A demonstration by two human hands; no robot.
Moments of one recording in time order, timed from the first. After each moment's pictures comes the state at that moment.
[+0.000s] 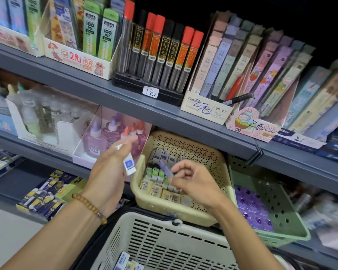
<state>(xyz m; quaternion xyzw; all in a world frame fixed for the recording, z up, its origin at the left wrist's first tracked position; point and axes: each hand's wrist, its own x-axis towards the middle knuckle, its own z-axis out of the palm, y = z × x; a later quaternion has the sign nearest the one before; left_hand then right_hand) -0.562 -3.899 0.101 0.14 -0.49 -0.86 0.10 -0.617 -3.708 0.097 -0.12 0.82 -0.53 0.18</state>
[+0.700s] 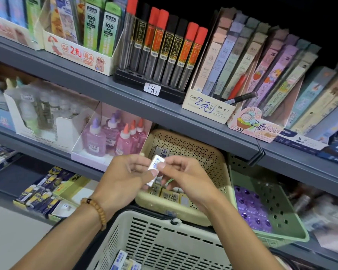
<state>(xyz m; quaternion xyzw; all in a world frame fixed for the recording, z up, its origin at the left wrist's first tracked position) -0.559 -3.889 0.088 0.11 -0.70 -0.71 0.04 -0.615 -3.732 0.102 -0.14 0.76 -0.60 0.20</state>
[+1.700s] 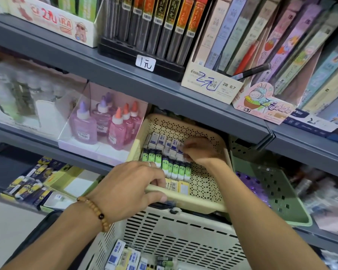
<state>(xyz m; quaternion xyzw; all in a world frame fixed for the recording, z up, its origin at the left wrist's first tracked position) -0.561 -3.886 0.060 -0.19 -0.94 -0.28 0.07 -0.720 -3.690 0.052 0.00 0.93 -0.36 0.10</state>
